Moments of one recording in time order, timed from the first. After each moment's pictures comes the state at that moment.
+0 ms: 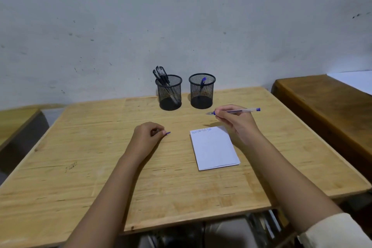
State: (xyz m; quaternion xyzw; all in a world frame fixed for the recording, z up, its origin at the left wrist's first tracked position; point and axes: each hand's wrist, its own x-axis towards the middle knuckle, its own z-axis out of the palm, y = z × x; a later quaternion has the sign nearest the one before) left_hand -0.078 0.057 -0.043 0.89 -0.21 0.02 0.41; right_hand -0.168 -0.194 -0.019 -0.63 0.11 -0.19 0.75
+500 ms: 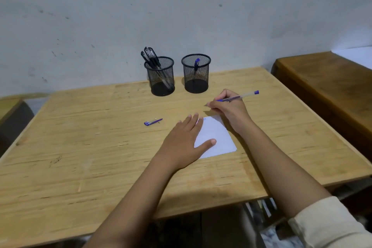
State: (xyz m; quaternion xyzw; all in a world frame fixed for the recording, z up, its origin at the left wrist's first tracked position) left_hand -0.145 -0.018 -0.056 0.90 -0.40 -0.09 0.16; right_hand -0.151 -0.193 -0.036 -0.67 0.15 -0.20 0.69
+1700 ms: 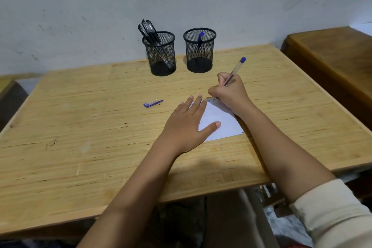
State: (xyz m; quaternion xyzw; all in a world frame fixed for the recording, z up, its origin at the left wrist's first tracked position) left_hand -0.144 -0.021 -0.059 0.91 -0.39 -0.09 0.13; right_hand -0.138 -0.184 -0.052 -0.78 0.15 -0.21 0.57
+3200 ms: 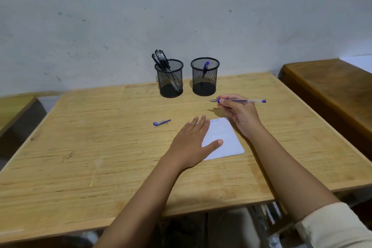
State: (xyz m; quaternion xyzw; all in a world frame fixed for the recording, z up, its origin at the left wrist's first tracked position) left_hand -0.142 -0.018 -0.058 0.90 -0.40 -0.10 0.17; right_hand -0.156 -0.194 -0.037 -0.57 0.12 -0.21 0.79
